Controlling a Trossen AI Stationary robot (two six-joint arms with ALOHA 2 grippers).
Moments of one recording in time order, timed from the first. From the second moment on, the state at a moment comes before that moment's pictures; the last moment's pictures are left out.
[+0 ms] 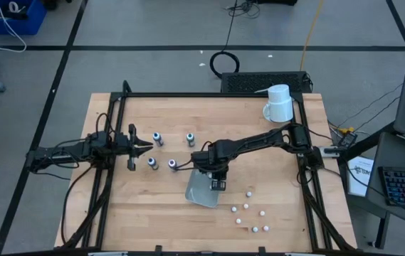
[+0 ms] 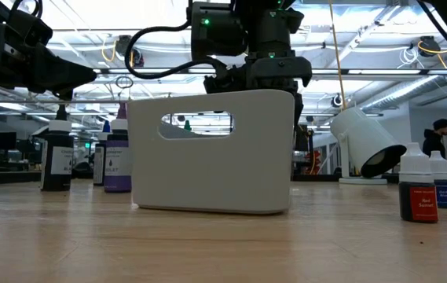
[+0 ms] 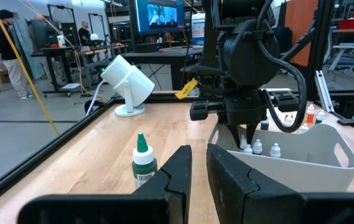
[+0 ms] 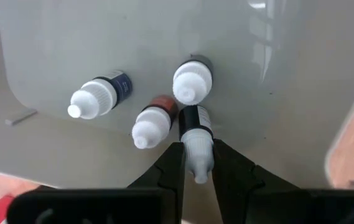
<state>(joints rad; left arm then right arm) 0.11 0.04 0.01 0.03 0.04 0.05 0.08 2.13 1.64 -1.07 -0.14 0.17</state>
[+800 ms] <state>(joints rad) 0.11 0.04 0.01 0.03 0.04 0.05 0.08 2.13 1.63 -1.04 -0.14 0.20</state>
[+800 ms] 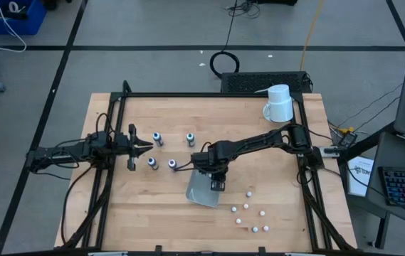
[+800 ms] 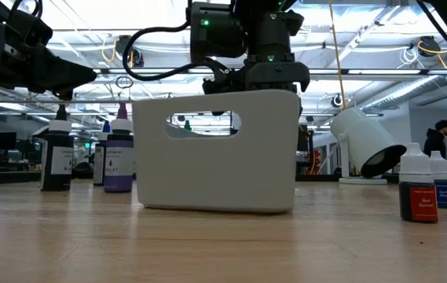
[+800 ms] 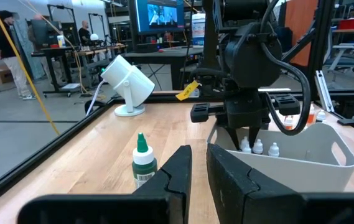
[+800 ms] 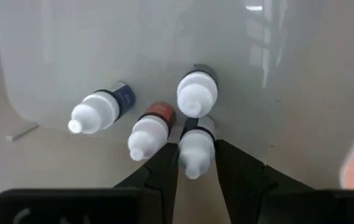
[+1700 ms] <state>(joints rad) 0.11 0.04 0.01 0.03 0.04 0.05 0.09 2.02 1.64 -1.09 -0.13 0.28</state>
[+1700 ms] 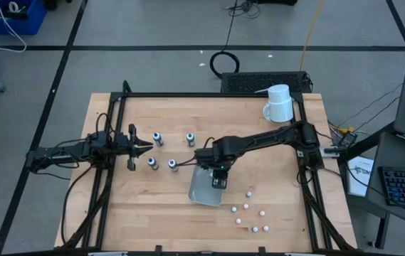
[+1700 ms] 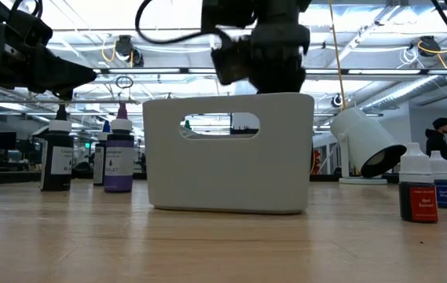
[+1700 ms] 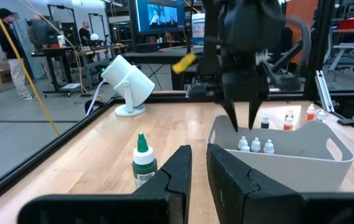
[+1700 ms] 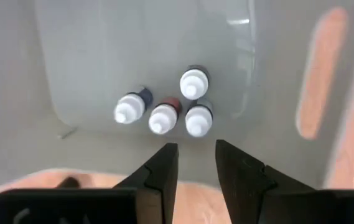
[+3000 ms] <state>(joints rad) 0.11 0.04 0.01 0.03 0.04 0.05 0.52 1.68 1.48 -1.07 -0.14 1.33</state>
